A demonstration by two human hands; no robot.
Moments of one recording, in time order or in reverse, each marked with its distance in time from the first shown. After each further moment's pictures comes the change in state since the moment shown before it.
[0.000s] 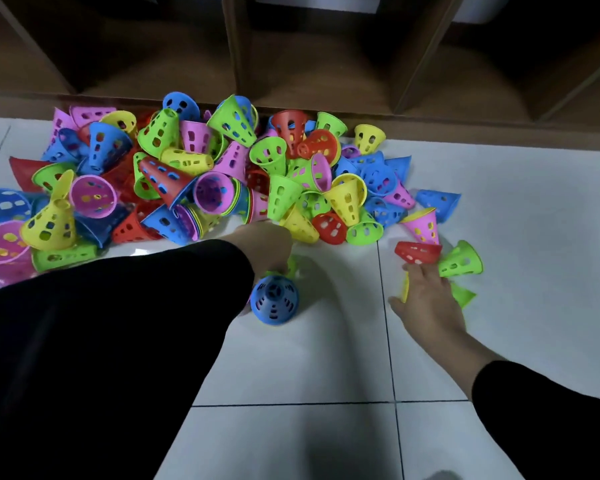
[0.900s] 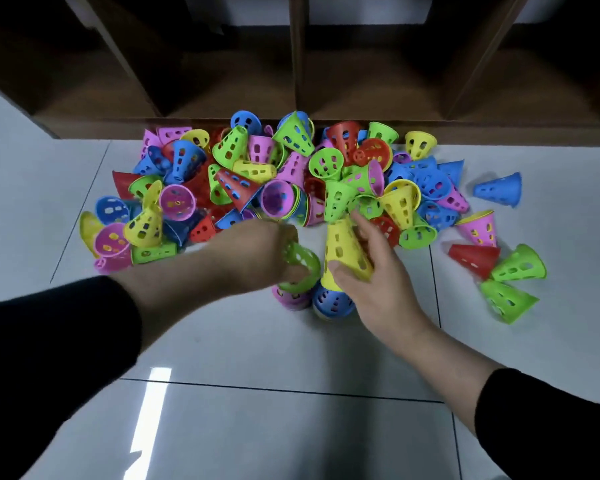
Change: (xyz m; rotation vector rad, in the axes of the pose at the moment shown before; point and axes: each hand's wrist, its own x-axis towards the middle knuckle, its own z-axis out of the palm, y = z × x) left_hand -0.171 -0.061 -0.032 -0.263 0.294 0.038; right_hand -0.063 -0.173 -0.061 1.202 -0.087 -0.400
